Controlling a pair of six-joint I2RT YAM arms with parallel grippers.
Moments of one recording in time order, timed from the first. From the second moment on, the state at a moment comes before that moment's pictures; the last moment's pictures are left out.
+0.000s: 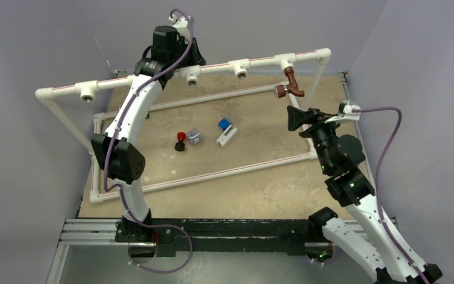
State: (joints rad) left arm -0.29 1.90 2.04 -0.54 0.24 -0.26; right arm 0.48 0.68 0.79 -0.01 0.29 0.49
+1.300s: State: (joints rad) left arm -0.29 1.90 2.04 -0.54 0.25 -0.26; right arm 0.59 0.91 0.96 -0.08 0.27 -1.19
